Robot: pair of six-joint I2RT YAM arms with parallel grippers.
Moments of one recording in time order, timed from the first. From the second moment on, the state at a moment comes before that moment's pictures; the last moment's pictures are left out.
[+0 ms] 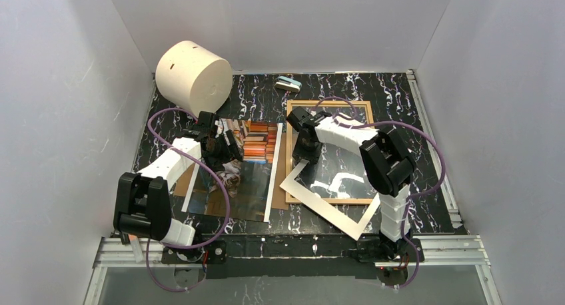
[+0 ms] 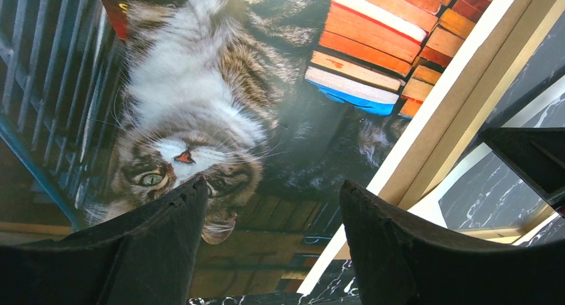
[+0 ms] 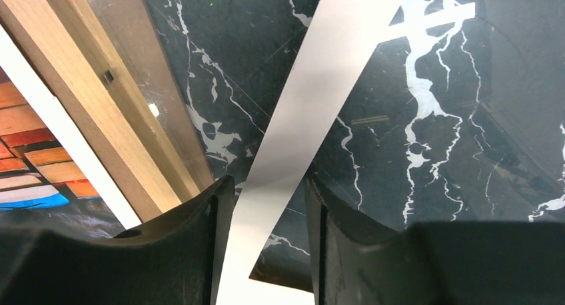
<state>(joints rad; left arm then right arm) -0.22 1.45 0.92 -0.63 0.14 -0.60 0.72 1.98 1.43 -0.79 0.14 0.97</state>
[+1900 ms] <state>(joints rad) -0.22 1.47 0.92 -0.63 0.14 -0.59 0.66 1.84 1.31 -0.57 -0.10 0.74</state>
